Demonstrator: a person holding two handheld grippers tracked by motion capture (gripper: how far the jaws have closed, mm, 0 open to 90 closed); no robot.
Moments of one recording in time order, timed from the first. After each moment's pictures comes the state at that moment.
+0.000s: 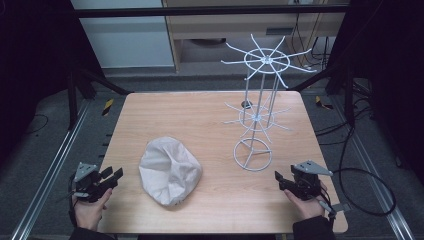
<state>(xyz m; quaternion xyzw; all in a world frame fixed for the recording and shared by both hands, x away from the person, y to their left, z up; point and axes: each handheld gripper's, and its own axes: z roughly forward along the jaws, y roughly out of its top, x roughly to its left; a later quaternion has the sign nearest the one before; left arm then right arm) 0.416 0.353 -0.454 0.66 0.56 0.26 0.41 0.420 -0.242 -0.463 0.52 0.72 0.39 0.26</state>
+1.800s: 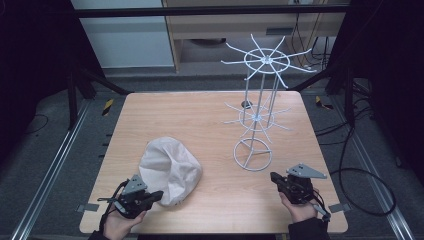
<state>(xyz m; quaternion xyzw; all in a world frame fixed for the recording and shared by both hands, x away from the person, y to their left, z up) 0.391 0.245 -0.457 0.83 0.39 0.11 0.38 0.406 -0.219 -0.453 0.49 0.73 0.42 0.21</state>
